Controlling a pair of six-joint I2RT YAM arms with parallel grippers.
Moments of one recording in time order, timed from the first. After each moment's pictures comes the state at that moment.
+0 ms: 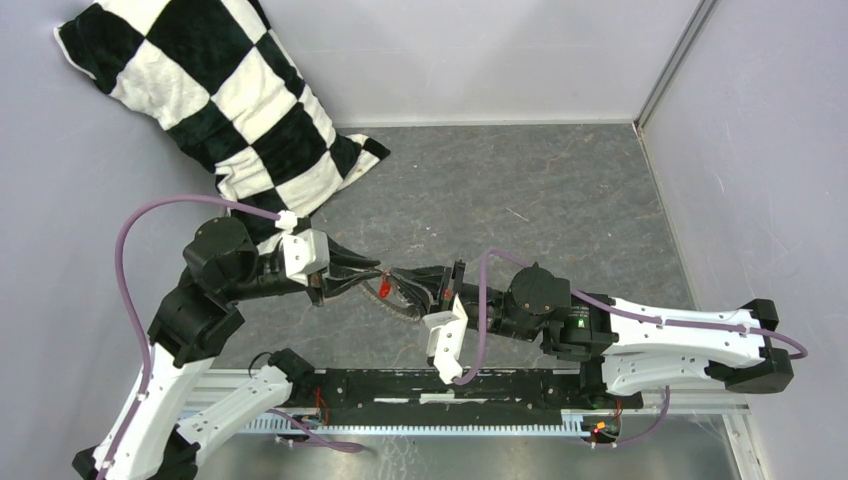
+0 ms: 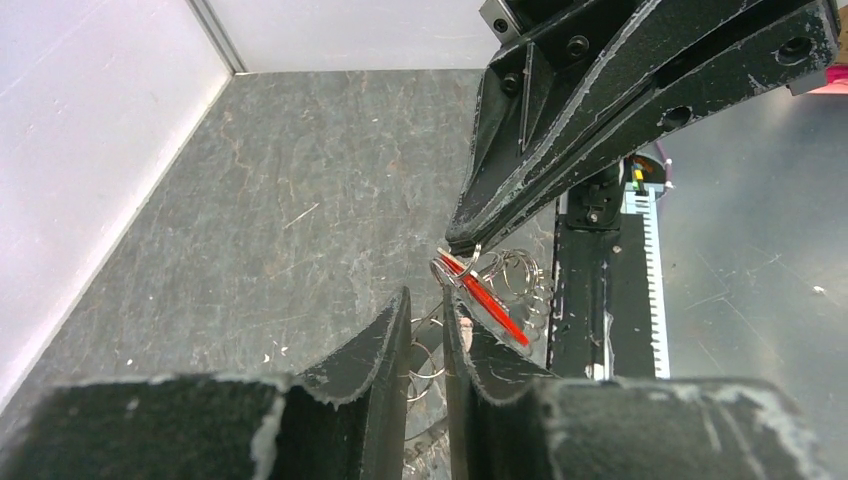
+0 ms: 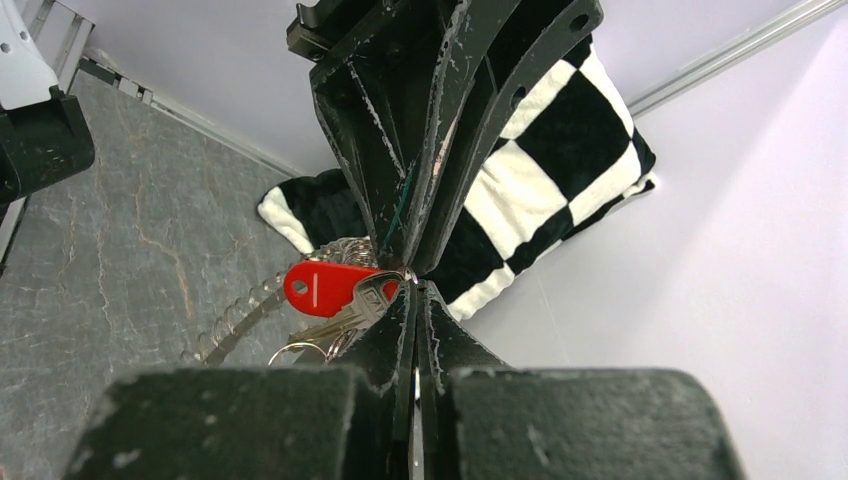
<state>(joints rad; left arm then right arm) -0.60 0.70 1.22 -0.66 0.74 0.27 1.45 1.07 1.08 0.08 0.12 -0.93</state>
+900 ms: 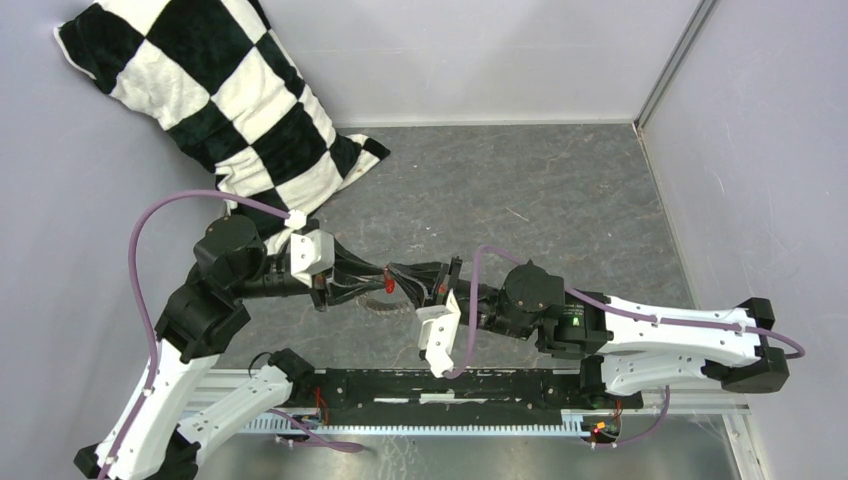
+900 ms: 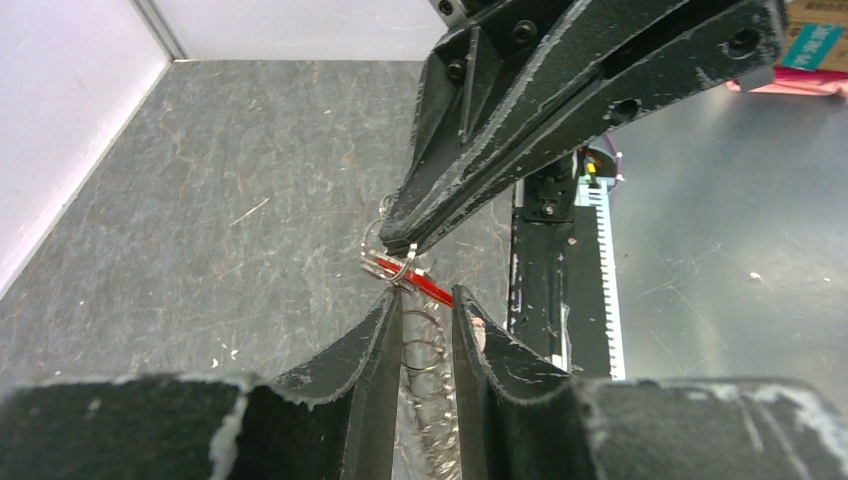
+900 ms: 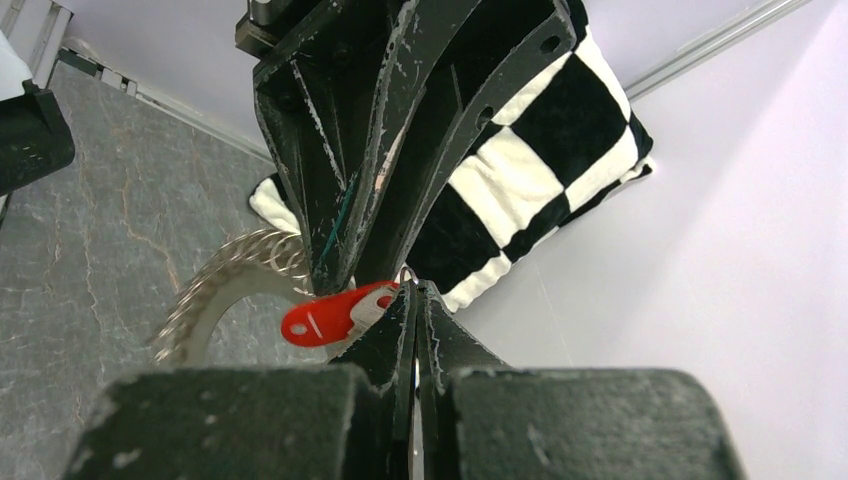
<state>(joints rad) -0.59 0.71 1.19 -0.66 0.83 0.23 1.44 1.10 1.10 0.08 0.14 -0.92</state>
